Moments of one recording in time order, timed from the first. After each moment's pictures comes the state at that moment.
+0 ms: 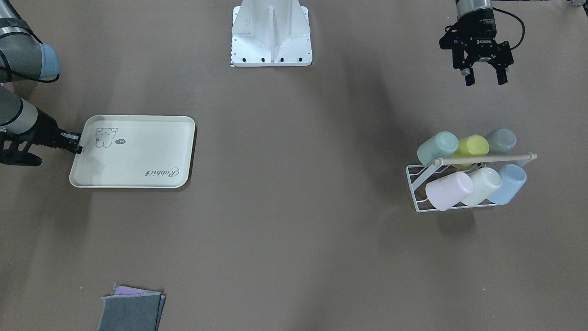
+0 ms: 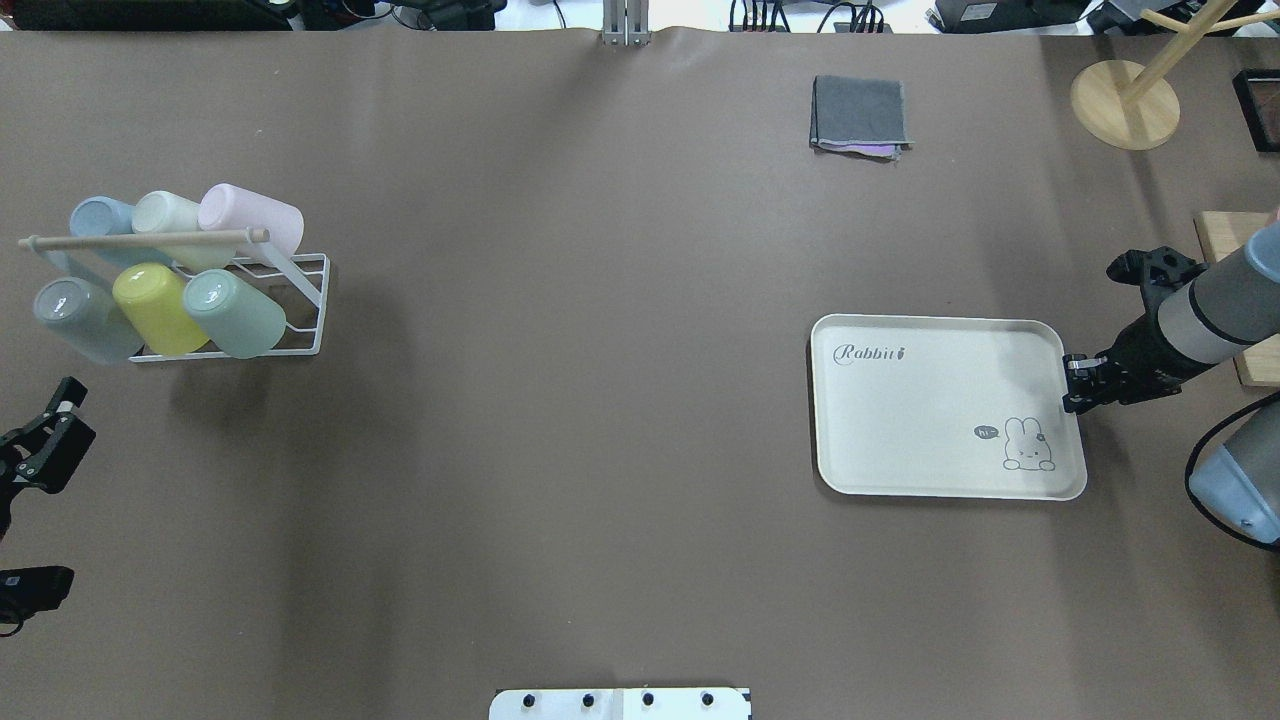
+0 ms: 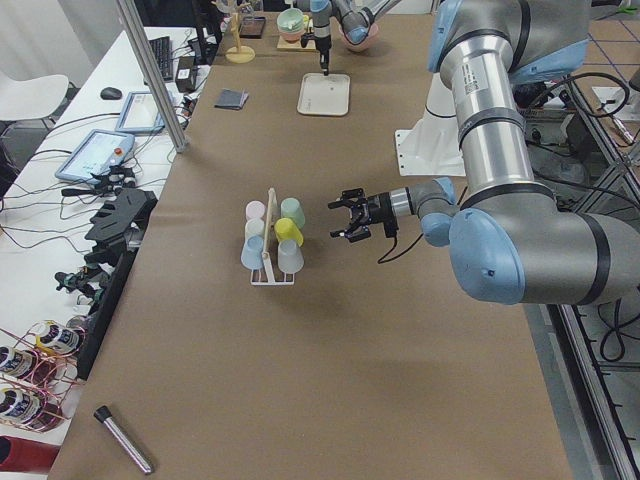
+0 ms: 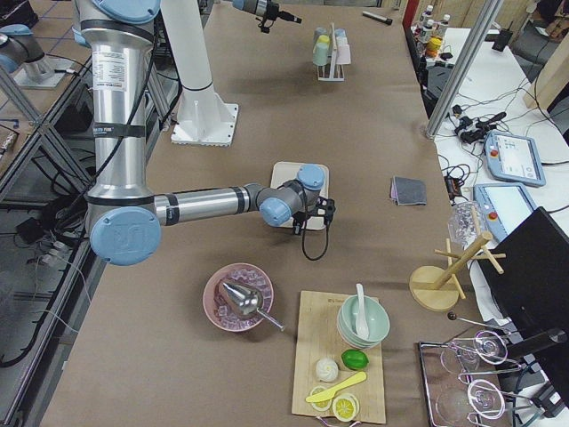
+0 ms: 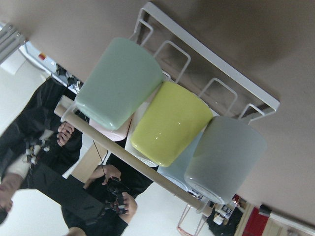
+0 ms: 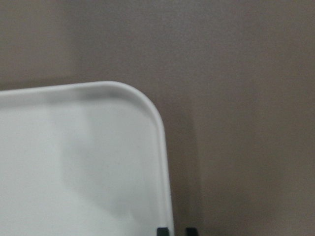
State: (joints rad) left arm 0.00 -0.95 -2.18 -2.13 -0.32 1.32; right arm 0.91 -1.59 1.65 -1.09 2.28 0.95
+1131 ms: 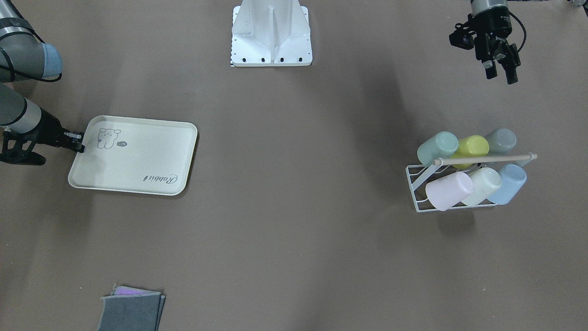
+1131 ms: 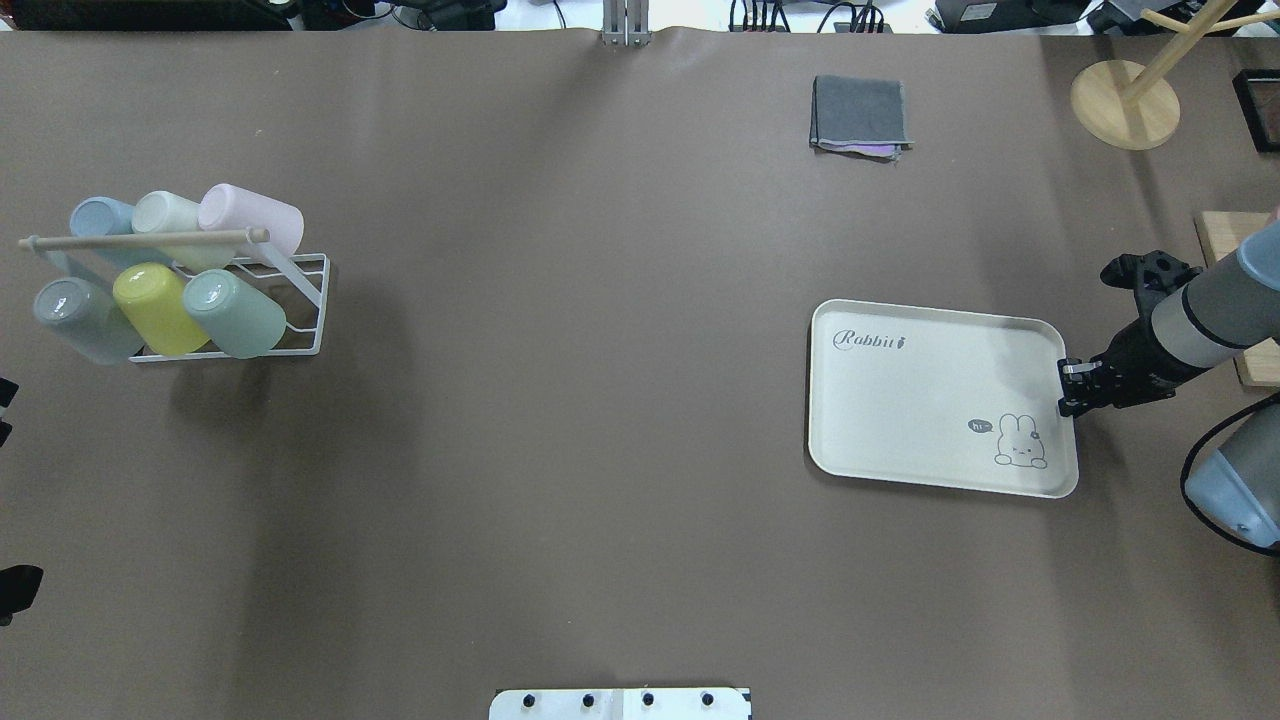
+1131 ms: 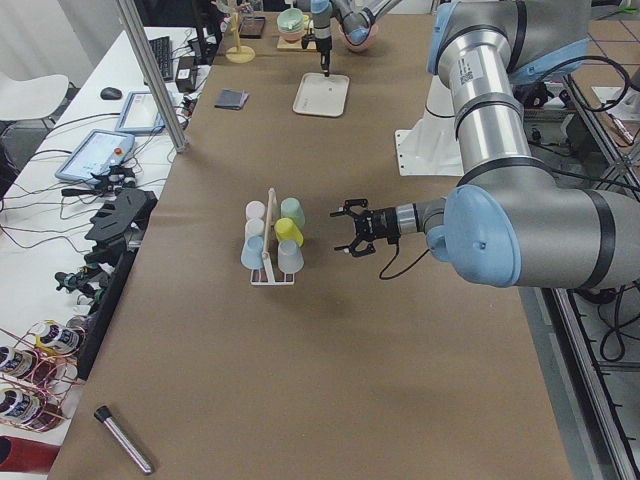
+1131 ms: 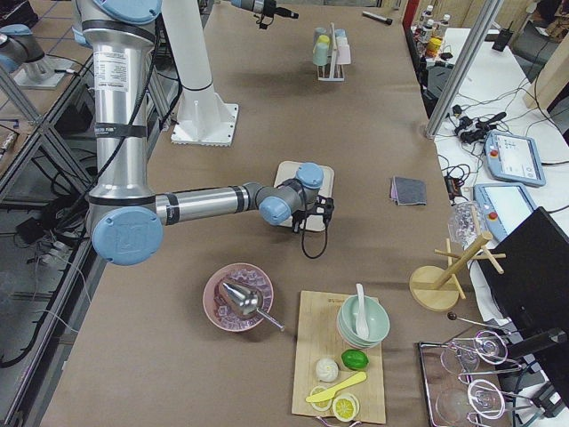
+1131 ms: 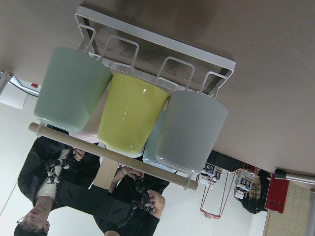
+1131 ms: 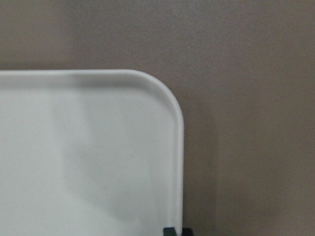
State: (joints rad) left arm 0.06 -0.86 -2.14 -2.13 -0.24 0.70; right arm 0.89 -1.59 1.65 -1.09 2.27 0.95
